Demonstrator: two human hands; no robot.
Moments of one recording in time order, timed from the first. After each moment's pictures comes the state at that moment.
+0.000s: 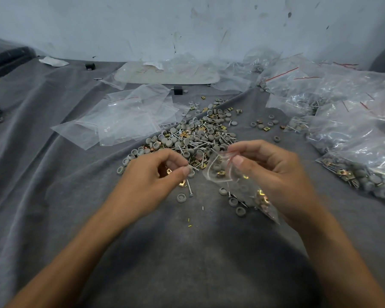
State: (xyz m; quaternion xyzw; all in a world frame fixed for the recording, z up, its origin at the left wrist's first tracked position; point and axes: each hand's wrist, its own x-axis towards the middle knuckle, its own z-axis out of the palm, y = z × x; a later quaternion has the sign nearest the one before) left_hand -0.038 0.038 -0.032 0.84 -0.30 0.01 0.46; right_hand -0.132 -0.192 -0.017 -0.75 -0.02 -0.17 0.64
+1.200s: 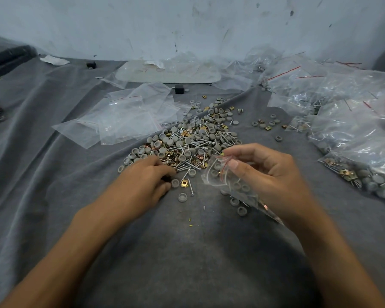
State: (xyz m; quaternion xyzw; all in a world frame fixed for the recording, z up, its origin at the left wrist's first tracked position) left_hand -0.021 0.053 -0.039 0.93 -0.34 0.01 0.13; right_hand -0.131 -0.184 -0.016 -0.78 0.01 -0.16 0.61
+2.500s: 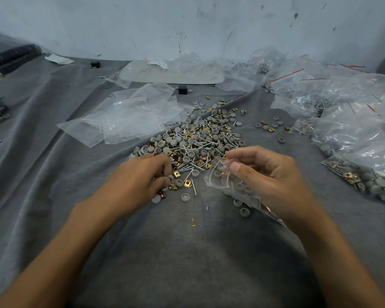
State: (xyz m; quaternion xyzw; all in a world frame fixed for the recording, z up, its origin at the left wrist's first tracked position) left_hand -0.015 0.063 -0.031 0.93 -0.32 0.00 0.20; right_hand -0.131 -0.183 -0.016 -0.79 0.00 -0.15 0.60
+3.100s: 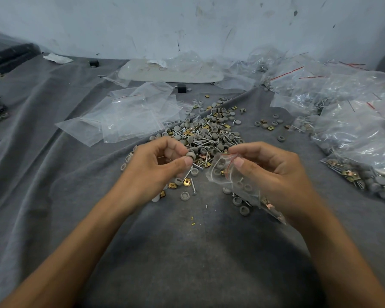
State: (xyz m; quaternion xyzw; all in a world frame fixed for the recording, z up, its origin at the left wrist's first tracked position) left_hand -0.035 0.030 -0.019 0.74 -0.22 -0.09 0.63; right_hand -0.130 -0.189 -0.019 -0.76 -0.01 -0.16 0.63
